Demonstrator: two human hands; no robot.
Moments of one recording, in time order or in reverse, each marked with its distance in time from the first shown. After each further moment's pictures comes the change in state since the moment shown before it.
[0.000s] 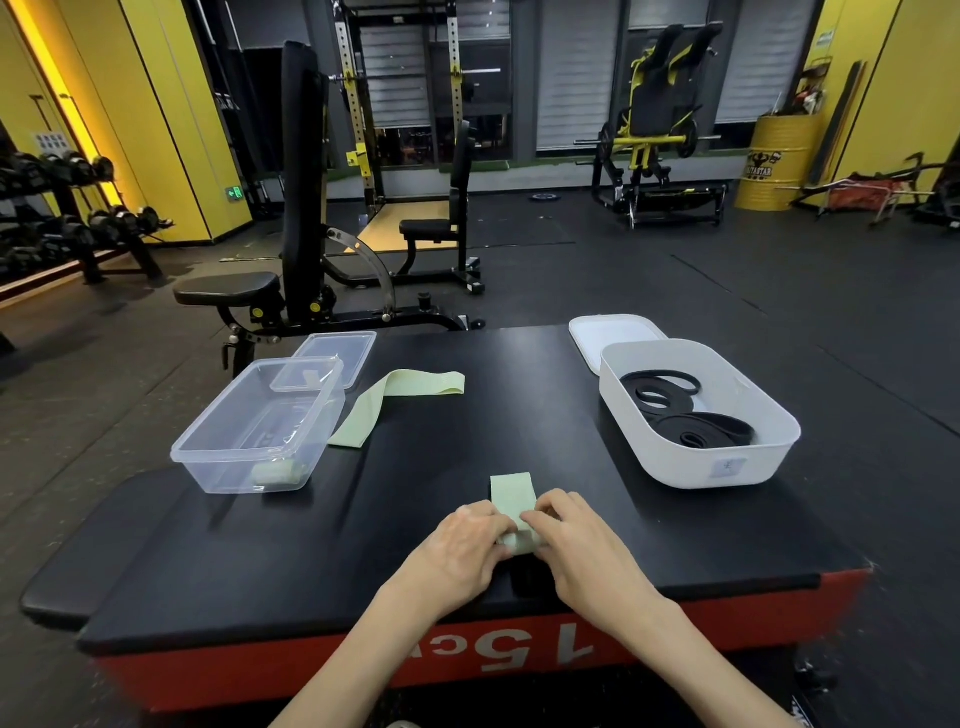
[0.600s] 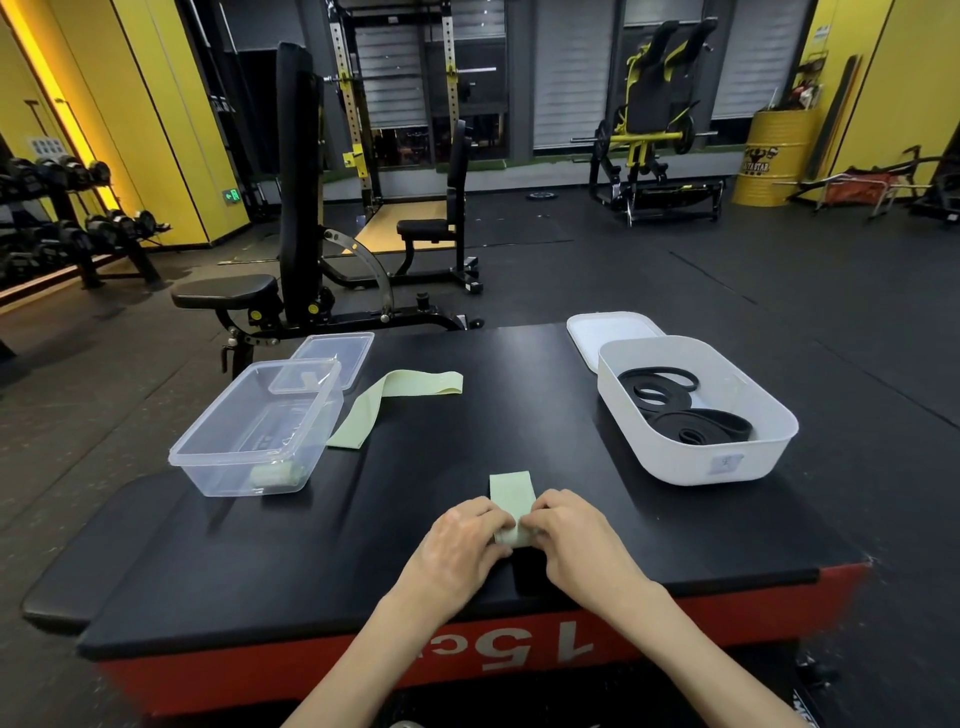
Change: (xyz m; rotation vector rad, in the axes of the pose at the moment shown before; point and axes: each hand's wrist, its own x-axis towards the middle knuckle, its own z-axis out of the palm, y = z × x) left_hand -0.004 -0.003 0.007 -0.064 0.180 0.024; right_hand 0.013 0.000 -0.001 0.033 -0.056 0.086
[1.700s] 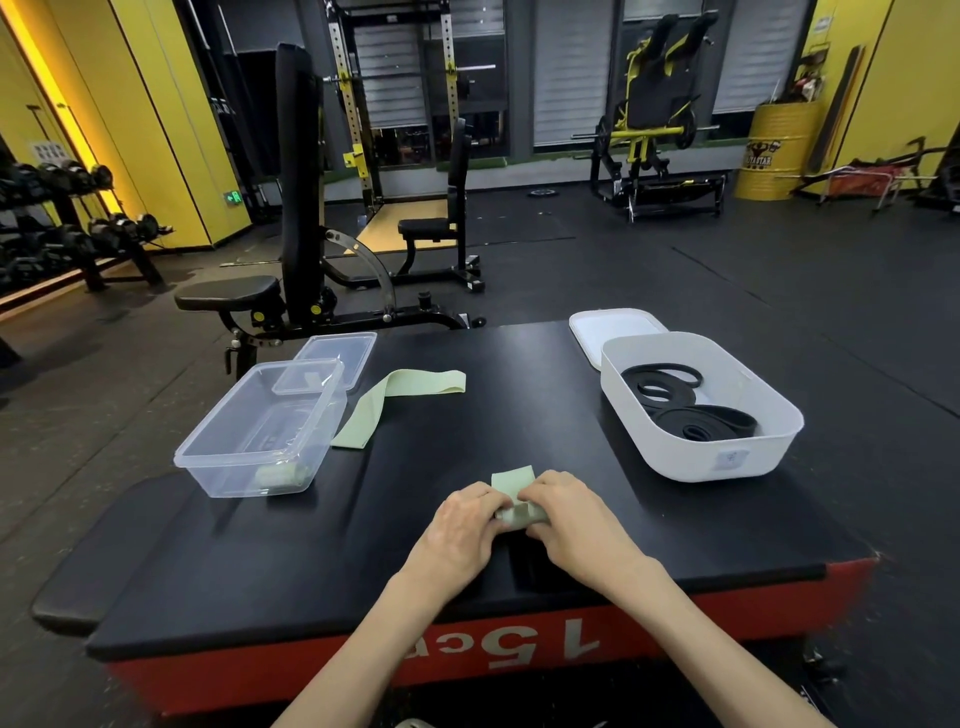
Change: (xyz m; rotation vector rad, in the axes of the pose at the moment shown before) left_hand 0.012 -0.014 0.005 -0.026 0.011 -0.071; right_hand 0.019 -0.001 -0.005 -0.006 -0.073 0.052
